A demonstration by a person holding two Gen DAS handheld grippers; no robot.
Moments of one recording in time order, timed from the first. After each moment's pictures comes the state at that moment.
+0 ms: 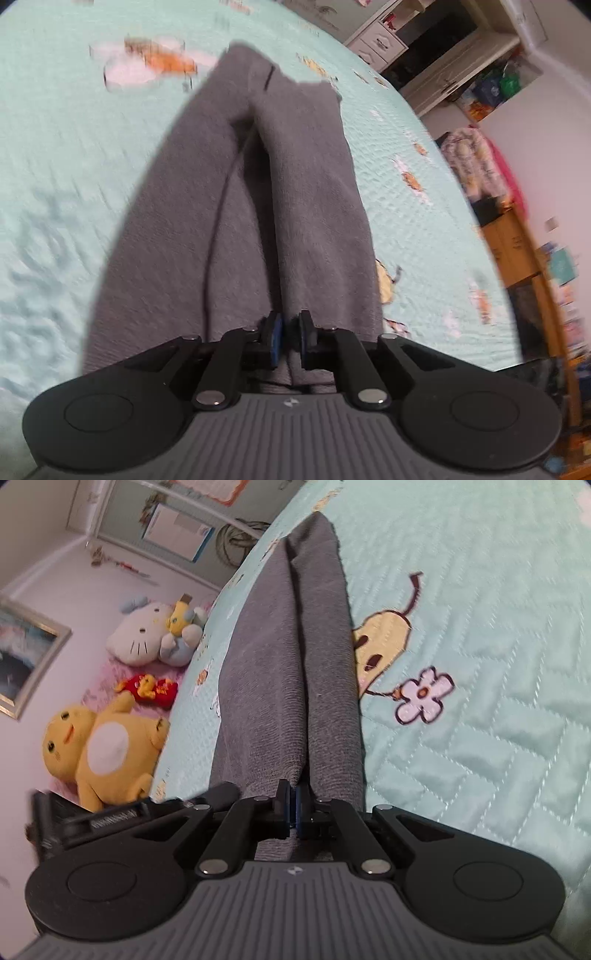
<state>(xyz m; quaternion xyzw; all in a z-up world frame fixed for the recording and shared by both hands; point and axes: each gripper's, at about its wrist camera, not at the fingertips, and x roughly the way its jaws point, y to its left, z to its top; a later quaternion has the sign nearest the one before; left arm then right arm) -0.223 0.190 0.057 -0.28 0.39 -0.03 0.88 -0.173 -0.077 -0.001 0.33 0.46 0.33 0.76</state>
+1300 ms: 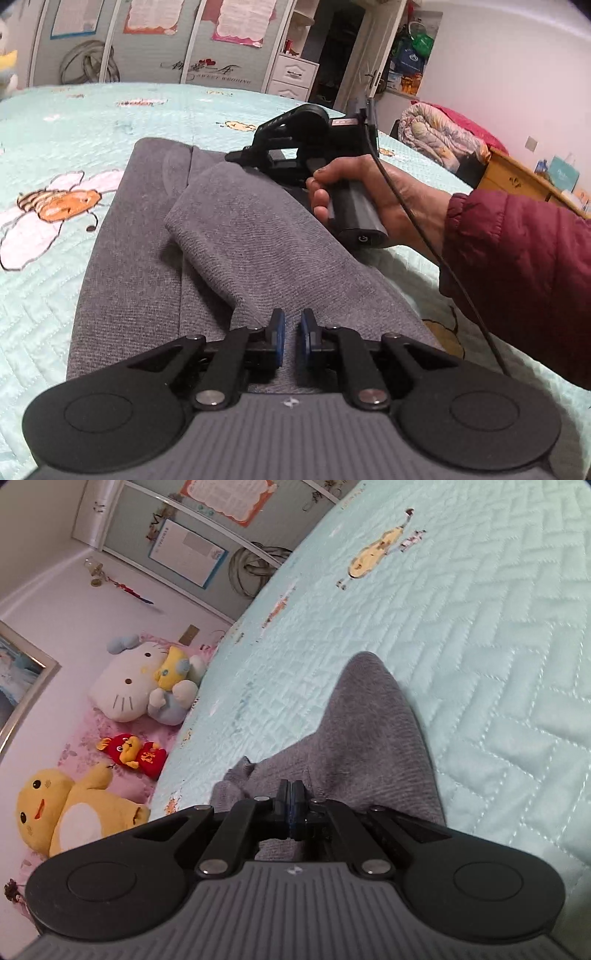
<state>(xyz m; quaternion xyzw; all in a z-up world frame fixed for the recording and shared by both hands) -0.120 0.187 0.016 -0.11 0.31 -0.10 0.94 0.187 0.048 -0.028 0.34 0.40 0.36 0.77</state>
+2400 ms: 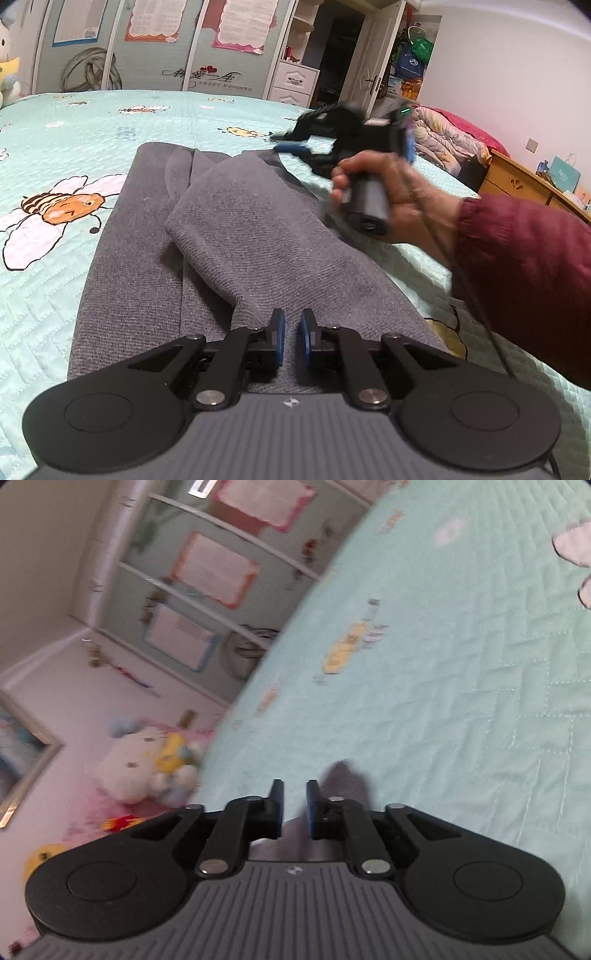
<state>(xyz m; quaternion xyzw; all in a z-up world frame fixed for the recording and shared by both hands) -0.128 0.183 0.012 -0.10 0.29 -0.09 0.95 0.182 0.007 -0.014 0.41 0.31 0.31 0.80</state>
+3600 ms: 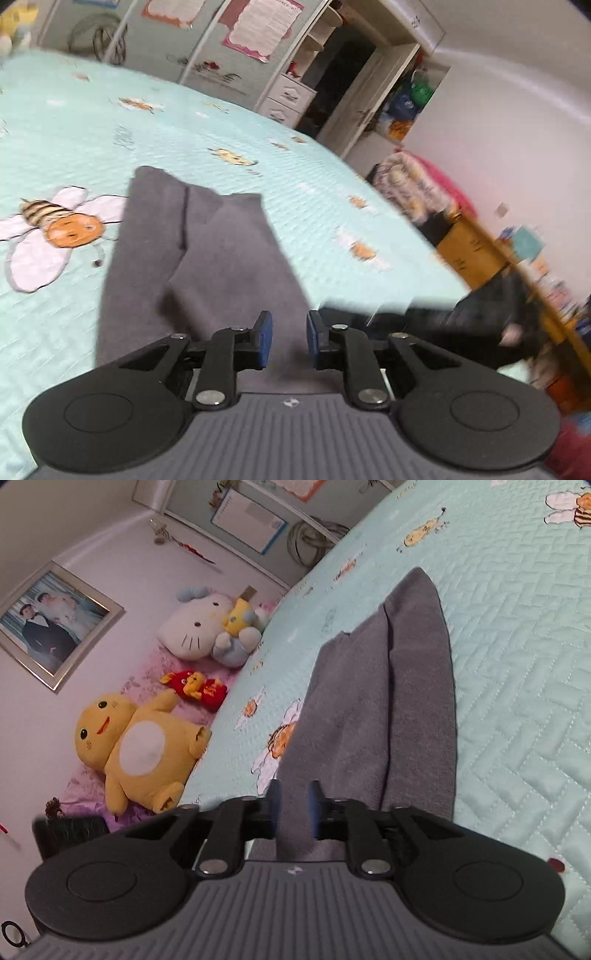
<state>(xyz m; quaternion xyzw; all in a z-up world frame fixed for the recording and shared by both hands) -0.123 0.239 0.077 -0.26 0.28 -0.16 0.91 -0.015 -0.028 0.029 0.30 0.40 0.44 0.74</state>
